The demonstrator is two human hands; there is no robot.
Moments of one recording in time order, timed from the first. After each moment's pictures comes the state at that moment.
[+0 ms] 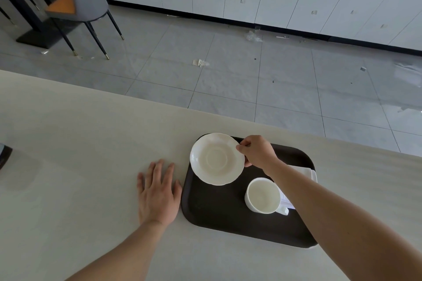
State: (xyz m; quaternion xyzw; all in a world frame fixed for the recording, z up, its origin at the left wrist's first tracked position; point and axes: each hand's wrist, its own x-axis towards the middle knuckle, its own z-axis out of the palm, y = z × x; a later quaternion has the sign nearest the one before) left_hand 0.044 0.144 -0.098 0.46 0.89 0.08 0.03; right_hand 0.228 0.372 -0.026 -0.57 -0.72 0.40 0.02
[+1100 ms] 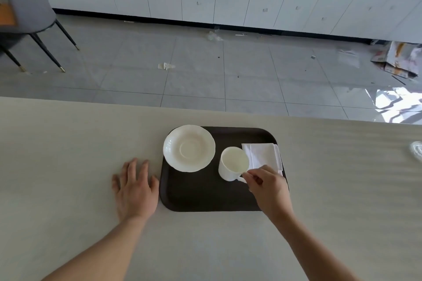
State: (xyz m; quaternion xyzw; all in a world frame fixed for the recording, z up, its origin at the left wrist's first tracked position) left_hand 0.045 0.142 -0.099 0.46 0.88 0.13 0.02; right_hand 0.354 0.233 -0.025 -0.58 -0.75 0.21 0.24
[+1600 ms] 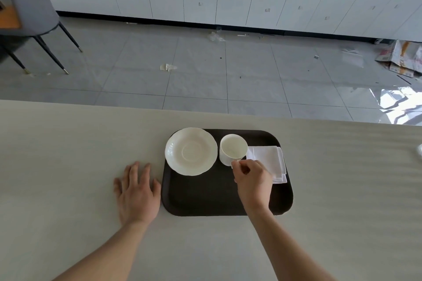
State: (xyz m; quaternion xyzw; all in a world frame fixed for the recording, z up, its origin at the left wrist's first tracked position) left_hand 0.045 0.143 -0.099 0.46 0.88 0.12 0.02; right_hand 0.293 0.245 -0.036 -0.68 -0.60 0.28 0.32
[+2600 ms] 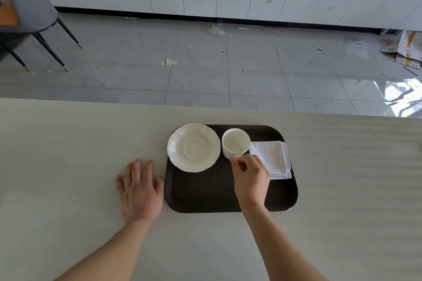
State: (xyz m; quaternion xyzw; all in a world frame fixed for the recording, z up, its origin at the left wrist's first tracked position) left_hand 0.043 0.143 -0.103 0.46 0.88 0.12 0.02; right_hand 0.277 0.239 -0.043 -0.65 -0.63 0.22 0.37
